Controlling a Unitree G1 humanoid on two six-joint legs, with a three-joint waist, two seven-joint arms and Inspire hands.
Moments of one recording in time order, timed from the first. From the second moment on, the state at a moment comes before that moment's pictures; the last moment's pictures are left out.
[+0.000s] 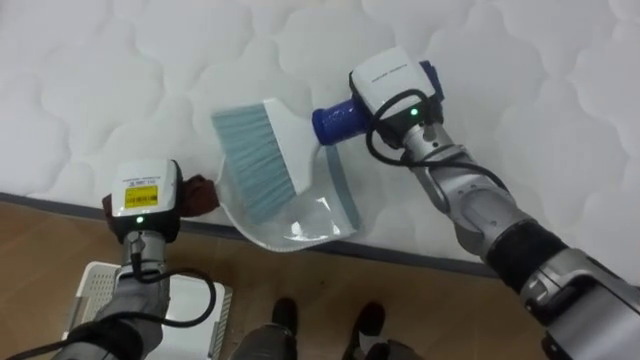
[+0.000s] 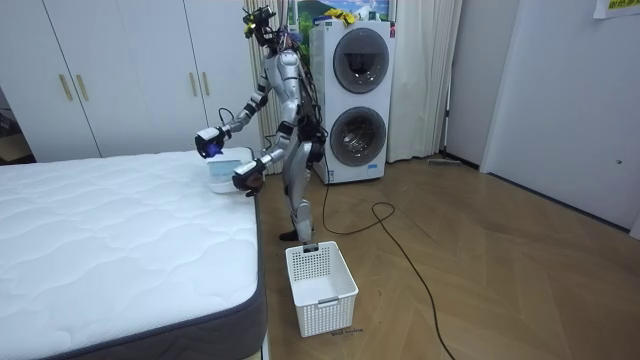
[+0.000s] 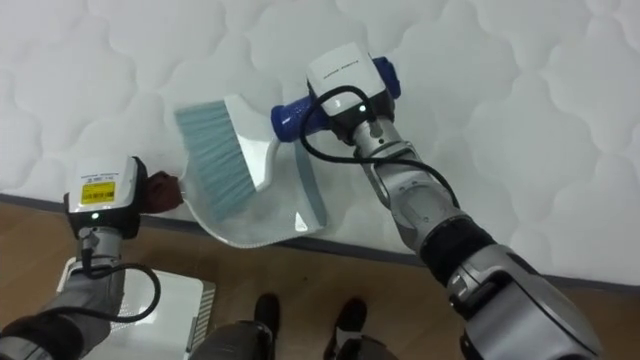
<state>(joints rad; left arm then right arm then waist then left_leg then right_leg) -0.40 0.37 -0.49 1.04 0.82 0.20 0.77 -0.72 -0.31 0.69 0.77 -1.13 0.13 -0.40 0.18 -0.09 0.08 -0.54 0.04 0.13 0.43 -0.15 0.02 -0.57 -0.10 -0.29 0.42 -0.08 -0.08</state>
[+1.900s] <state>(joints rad) -0.03 0.30 -0.13 0.65 0.87 0.10 0.73 -0.07 -0.37 0.05 0.53 0.01 0.02 -0.59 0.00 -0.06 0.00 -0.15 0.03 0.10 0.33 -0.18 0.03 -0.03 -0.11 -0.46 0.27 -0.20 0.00</state>
